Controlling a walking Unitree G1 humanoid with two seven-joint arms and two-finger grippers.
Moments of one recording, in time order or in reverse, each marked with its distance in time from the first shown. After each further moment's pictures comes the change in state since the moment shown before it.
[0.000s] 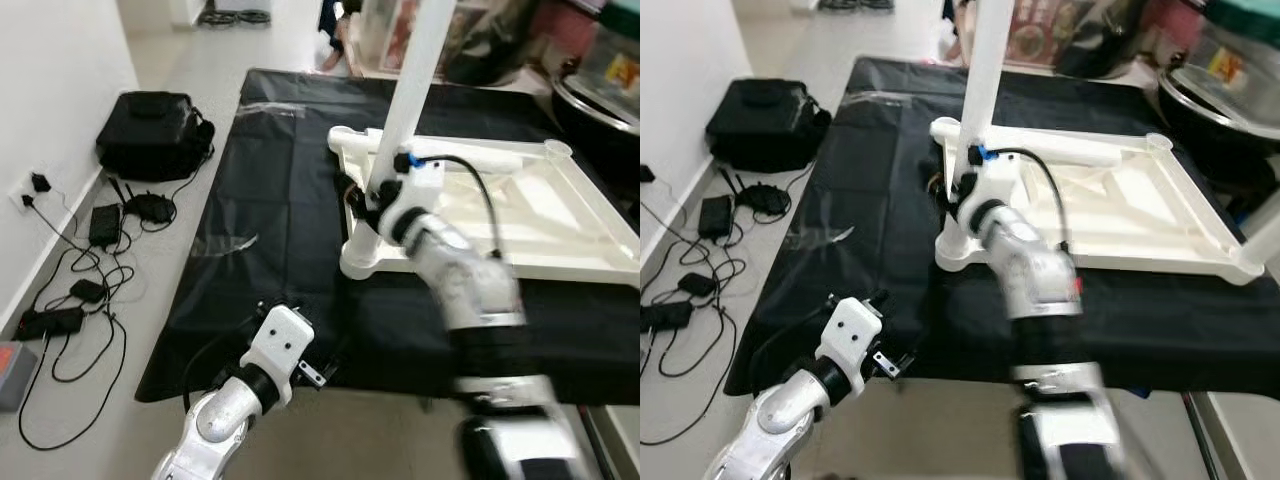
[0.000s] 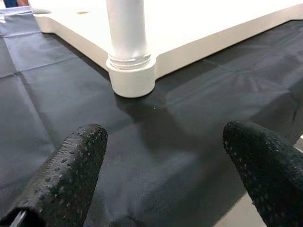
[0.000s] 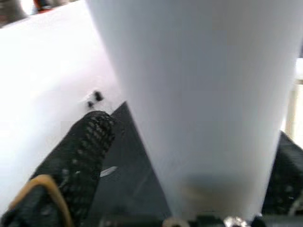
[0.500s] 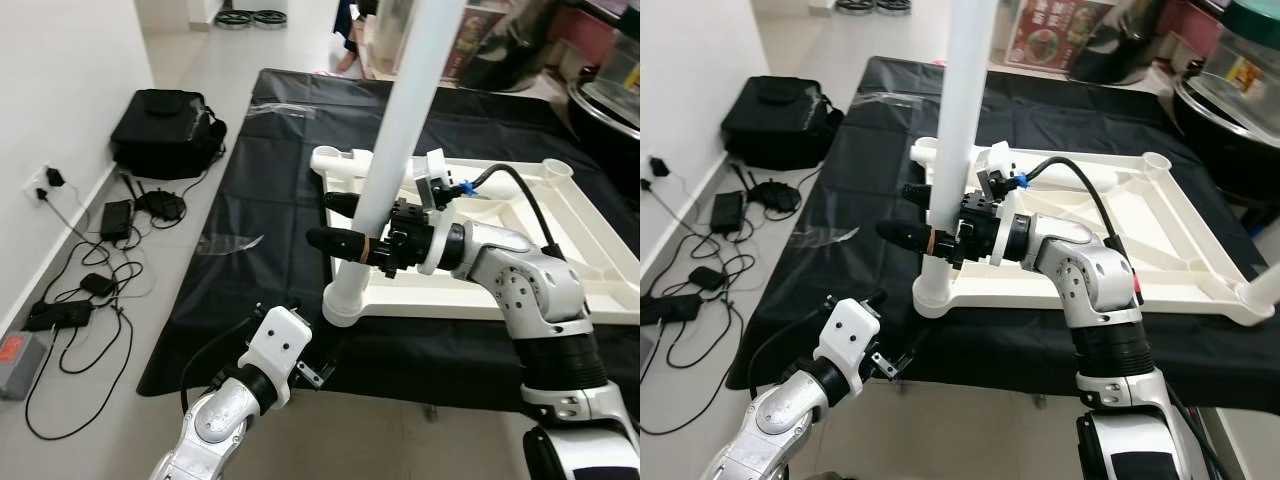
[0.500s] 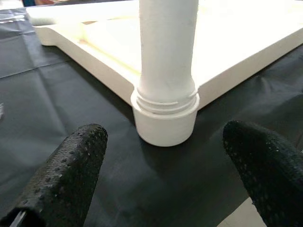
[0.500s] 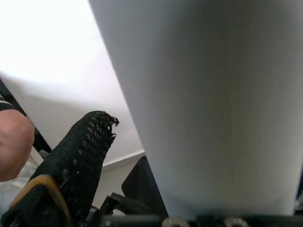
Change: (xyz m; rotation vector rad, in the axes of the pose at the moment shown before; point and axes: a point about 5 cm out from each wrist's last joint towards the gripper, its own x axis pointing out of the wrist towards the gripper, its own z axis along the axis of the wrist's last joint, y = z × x) left arm -0.001 0.001 -0.001 -0.003 0.005 0.003; right arm -0.040 0.012 0.013 -0.064 0.022 0.648
